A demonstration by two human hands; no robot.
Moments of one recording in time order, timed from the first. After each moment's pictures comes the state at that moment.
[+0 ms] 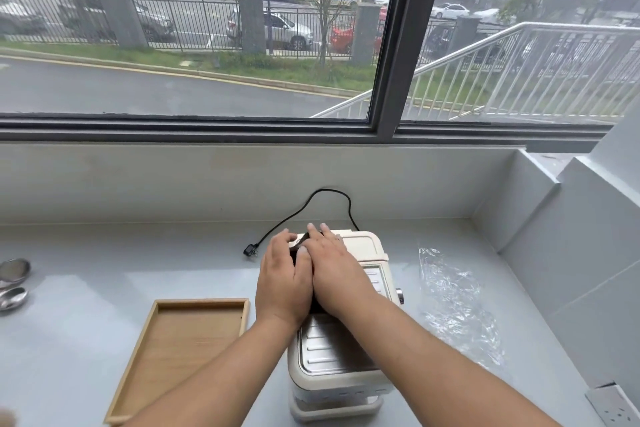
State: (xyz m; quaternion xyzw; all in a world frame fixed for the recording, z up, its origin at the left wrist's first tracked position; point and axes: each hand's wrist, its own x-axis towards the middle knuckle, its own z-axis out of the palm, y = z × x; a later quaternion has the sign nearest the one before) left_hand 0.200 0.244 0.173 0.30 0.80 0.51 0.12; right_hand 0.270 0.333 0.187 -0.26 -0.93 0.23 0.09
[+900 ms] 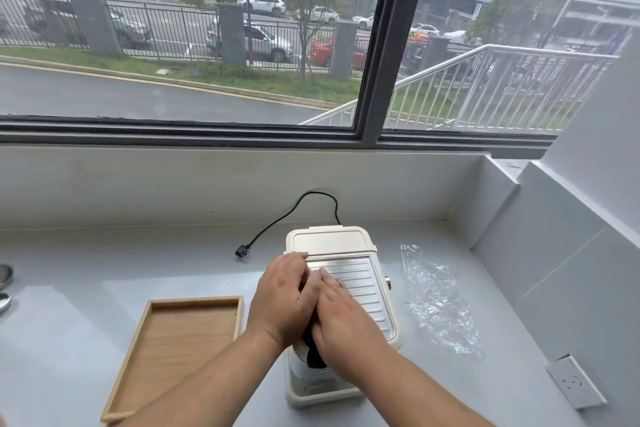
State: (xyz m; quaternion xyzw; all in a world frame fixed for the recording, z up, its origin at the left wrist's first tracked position) left_hand 0.210 0.196 0.167 0.48 0.76 0.42 0.10; right_hand 0.347 0.249 0.185 -0.22 -0.95 0.21 0.09
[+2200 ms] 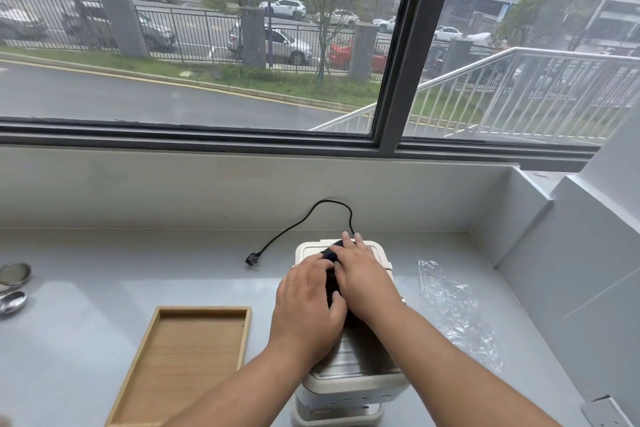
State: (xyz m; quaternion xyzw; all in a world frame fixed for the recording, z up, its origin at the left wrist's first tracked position) left_hand 0.228 0.221 0.169 0.46 0.80 0.38 0.03; right_hand 0.294 0.348 0.195 -0.34 -0.91 0.23 0.08
